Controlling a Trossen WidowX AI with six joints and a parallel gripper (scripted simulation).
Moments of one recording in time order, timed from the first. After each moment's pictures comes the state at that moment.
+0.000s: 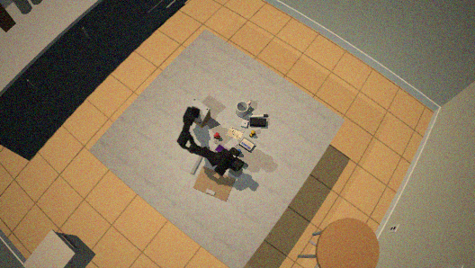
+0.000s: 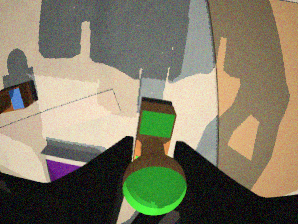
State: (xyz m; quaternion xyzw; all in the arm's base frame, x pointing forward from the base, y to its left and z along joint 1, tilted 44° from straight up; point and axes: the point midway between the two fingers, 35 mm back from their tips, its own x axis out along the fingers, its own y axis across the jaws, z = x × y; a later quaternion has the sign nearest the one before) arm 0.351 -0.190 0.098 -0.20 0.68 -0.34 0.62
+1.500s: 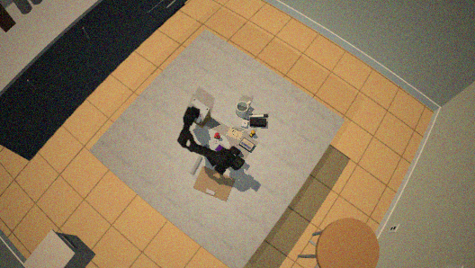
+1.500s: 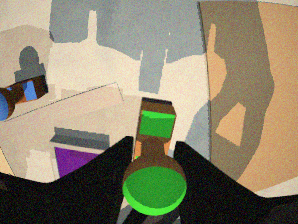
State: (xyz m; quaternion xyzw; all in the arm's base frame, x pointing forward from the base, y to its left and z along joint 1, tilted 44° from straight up) arm 0.354 -0.175 0.113 -0.20 0.67 -0.34 0.62
